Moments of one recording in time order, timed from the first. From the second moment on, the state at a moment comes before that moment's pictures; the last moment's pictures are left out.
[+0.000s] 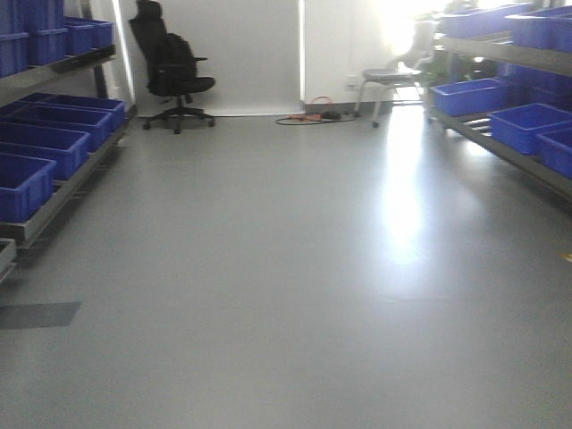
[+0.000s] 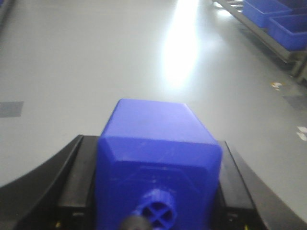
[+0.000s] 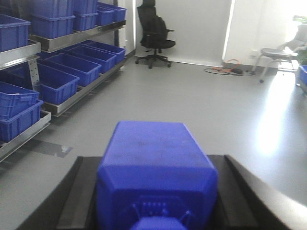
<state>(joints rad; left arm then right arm) -0.15 0.51 -0.42 -0.21 0.32 0.07 0.39 0.18 -0.39 -0.19 0.31 0.17</state>
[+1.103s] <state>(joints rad) -0.15 0.51 -0.42 -0.21 0.32 0.07 0.39 0.18 -0.39 -0.19 0.31 0.17</state>
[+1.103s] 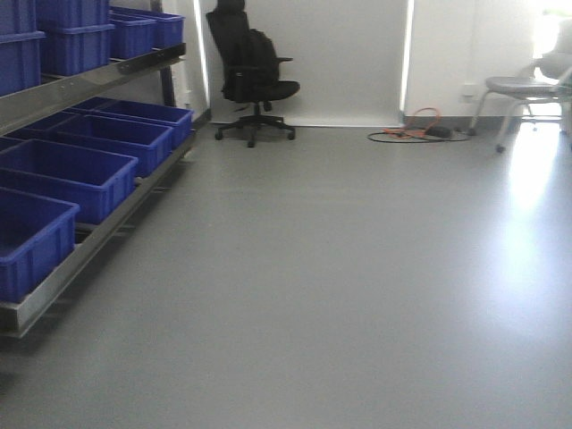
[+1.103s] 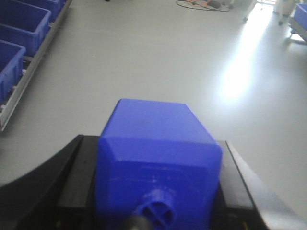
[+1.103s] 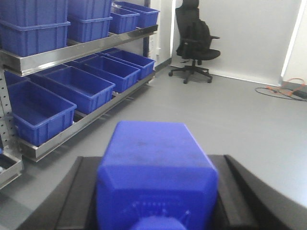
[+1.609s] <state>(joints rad) -0.15 0.51 -0.42 -0.21 0.32 0.07 0.39 0.18 -0.39 -0.19 0.31 0.17</state>
